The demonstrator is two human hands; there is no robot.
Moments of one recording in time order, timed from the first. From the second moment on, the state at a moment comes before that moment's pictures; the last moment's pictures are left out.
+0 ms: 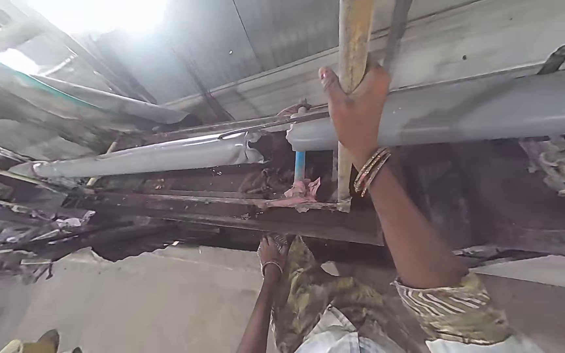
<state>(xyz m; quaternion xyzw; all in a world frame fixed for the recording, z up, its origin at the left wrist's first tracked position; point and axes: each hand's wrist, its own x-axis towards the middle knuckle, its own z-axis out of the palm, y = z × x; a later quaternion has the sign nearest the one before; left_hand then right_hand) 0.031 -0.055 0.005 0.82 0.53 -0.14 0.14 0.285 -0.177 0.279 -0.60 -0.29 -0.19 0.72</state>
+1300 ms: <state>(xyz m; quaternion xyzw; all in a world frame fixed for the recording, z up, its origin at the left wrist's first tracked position) 0.198 0.064 0.150 0.39 0.43 0.37 0.72 0.277 -0.187 0.279 -0.65 -0.29 -0.13 0.69</state>
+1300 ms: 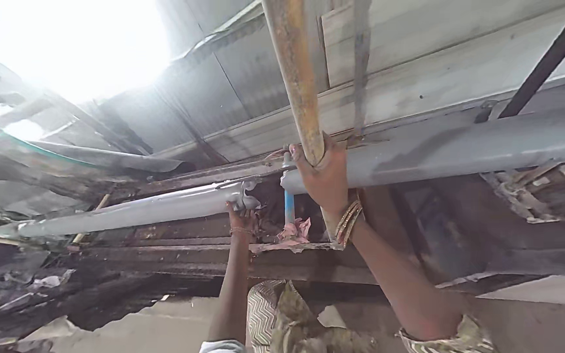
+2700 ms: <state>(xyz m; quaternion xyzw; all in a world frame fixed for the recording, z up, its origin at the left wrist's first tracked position) 0.219 0.052 0.139 0.39 0.40 0.35 0.75 0.278 -0.198 0.274 -0.66 -0.32 -0.07 0.67</state>
